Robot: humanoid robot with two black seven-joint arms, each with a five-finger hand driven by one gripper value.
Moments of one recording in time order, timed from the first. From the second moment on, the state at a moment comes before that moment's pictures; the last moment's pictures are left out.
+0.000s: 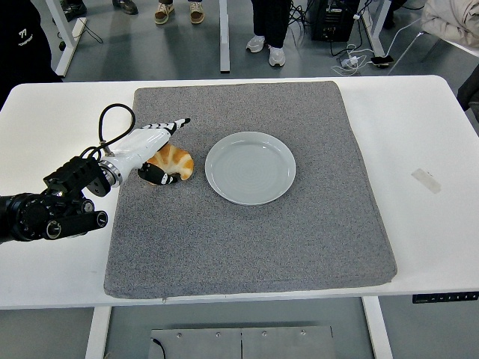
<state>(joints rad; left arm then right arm) -1.13 0.33 0.42 -0.93 0.85 0.61 -0.19 -0.08 0.00 0.09 0.15 -0.09 -0.05 0.23</state>
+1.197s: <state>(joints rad) -1.15 0.35 0.39 -0.93 0.85 0.61 -0.29 -0.08 0.00 0.09 0.15 -0.09 -0.05 0.23</state>
